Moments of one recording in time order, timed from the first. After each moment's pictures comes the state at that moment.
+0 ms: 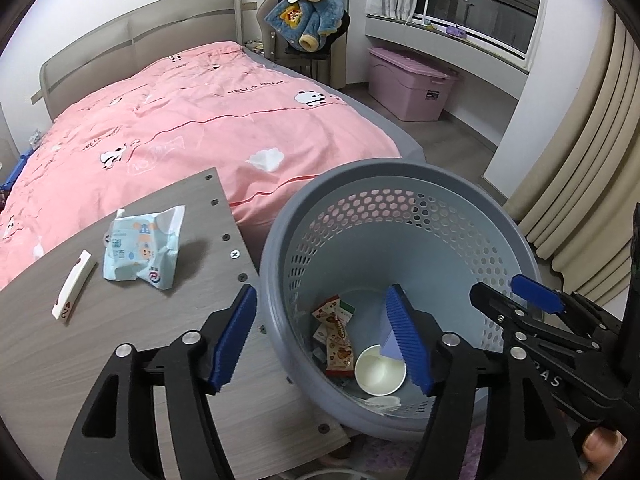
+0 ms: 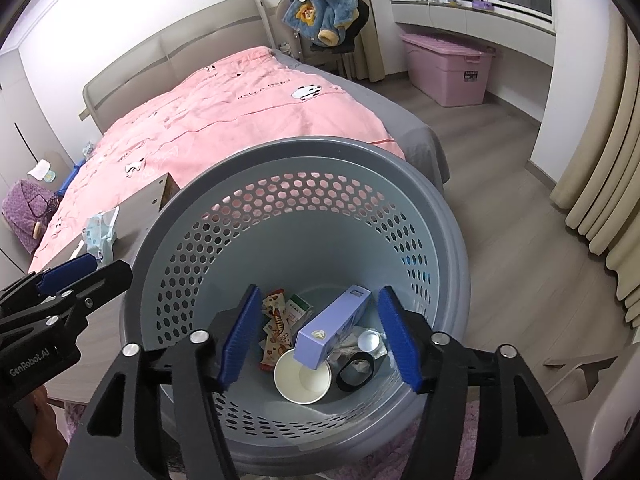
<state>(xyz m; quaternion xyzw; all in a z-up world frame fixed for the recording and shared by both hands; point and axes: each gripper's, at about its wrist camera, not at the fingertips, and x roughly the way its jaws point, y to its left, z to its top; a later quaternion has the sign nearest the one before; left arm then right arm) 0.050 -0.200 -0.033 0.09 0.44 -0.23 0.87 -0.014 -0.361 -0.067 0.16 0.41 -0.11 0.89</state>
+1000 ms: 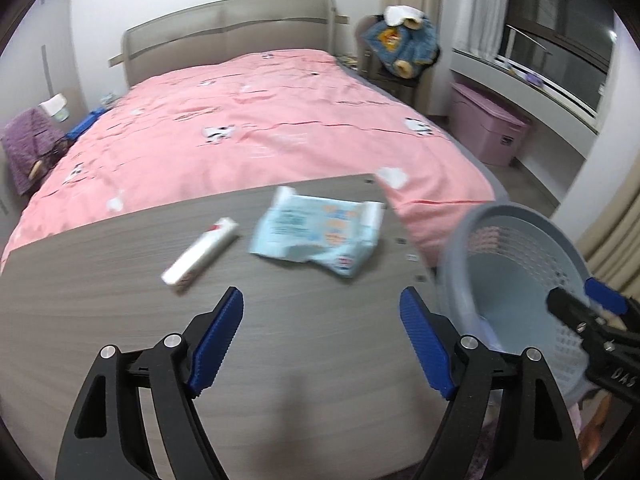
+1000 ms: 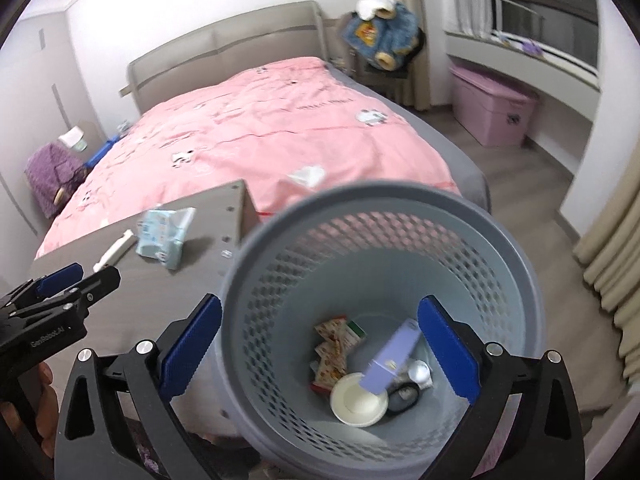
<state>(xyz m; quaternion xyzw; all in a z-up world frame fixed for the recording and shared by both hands) 0.072 -0.065 -0.026 0.03 0.42 -0.09 0.90 0.030 -0.274 -0.030 0.09 0.38 -0.03 0.92</state>
